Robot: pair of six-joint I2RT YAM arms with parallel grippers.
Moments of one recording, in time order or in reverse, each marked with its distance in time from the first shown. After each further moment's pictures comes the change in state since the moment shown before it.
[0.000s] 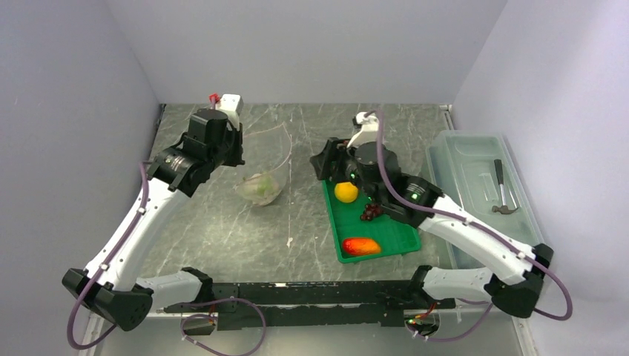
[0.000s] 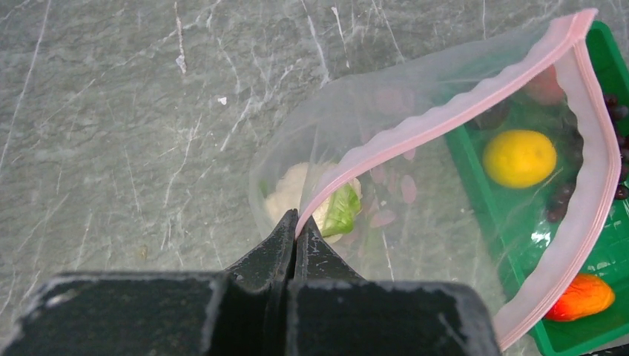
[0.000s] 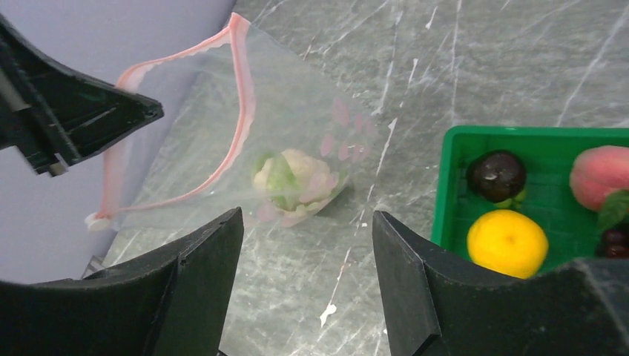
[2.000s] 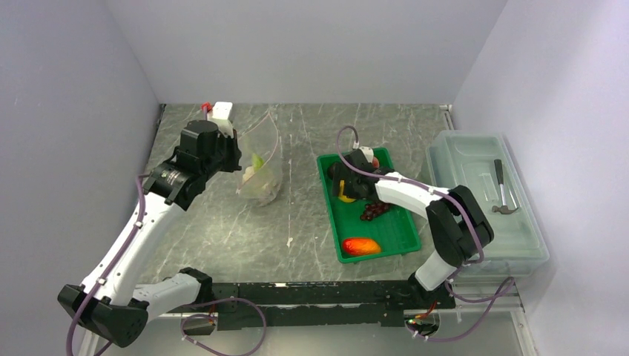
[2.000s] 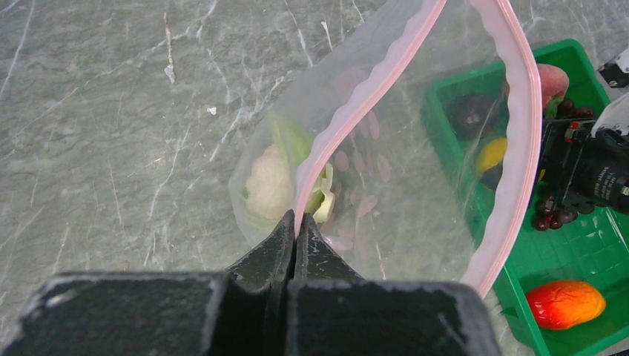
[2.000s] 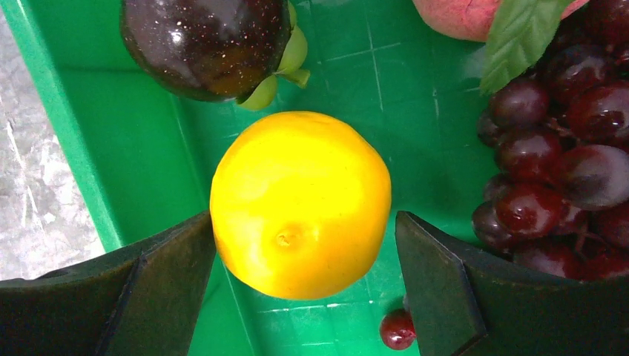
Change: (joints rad) left arm 0.045 -0.094 -0.165 0.150 0.068 0.000; right arm -0.371 0.441 -0.279 0.039 -0.139 0.045
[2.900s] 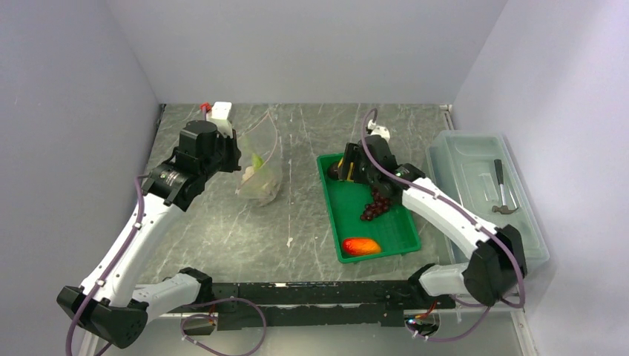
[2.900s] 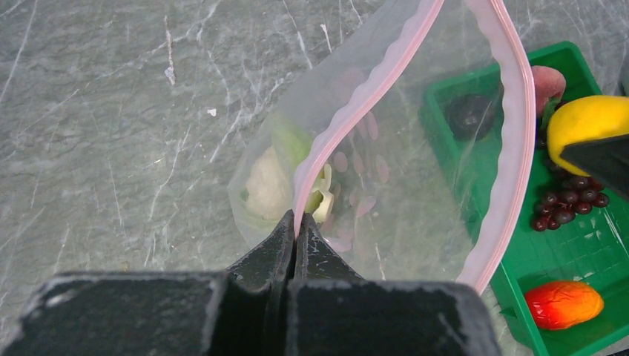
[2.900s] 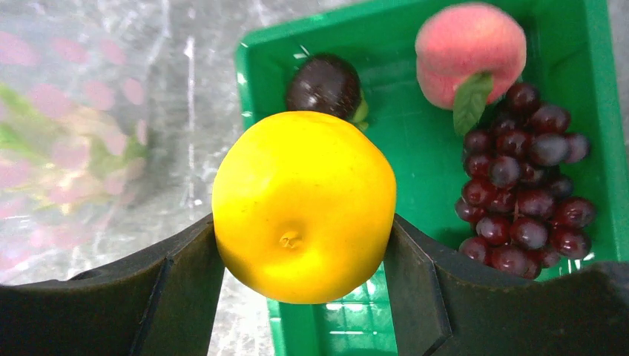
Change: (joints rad) left arm 0.000 -0.009 0.000 0.000 0.000 0.000; right arm 0.003 -0.268 0.055 -0.073 -0.013 -0.018
